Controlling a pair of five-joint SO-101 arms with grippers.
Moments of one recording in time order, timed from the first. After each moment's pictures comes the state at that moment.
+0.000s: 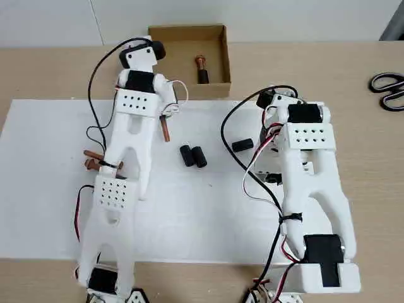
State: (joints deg) left arm 7.8 58.0 -74.2 99.4 29.9; right arm -4.6 -4.4 7.6 94.9 -7.1
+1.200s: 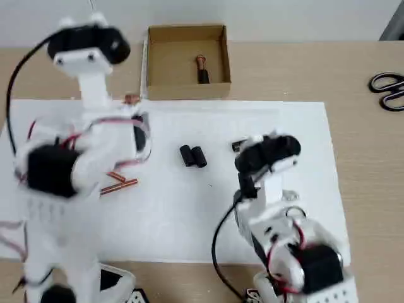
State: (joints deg) left arm 10.5 -29.8 -9.6 96.7 21.8; right arm -24.3 -79.0 49.6 82.5 -7.1
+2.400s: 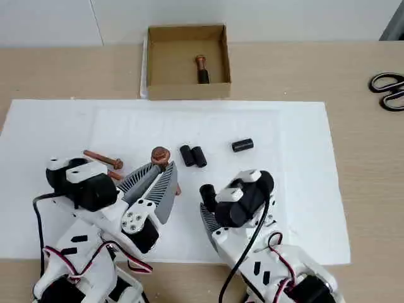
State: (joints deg) left arm 29.7 -94.6 57.8 56.3 25.2; right arm -41.8 -103.6 69.2 69.3 -7.1
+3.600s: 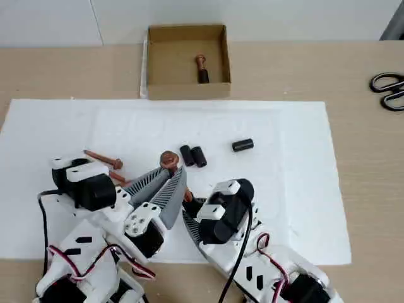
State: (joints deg) left arm 33.7 -95.0 59.4 54.9 30.4; right arm -49.8 -103.6 71.7 62.6 -3.3
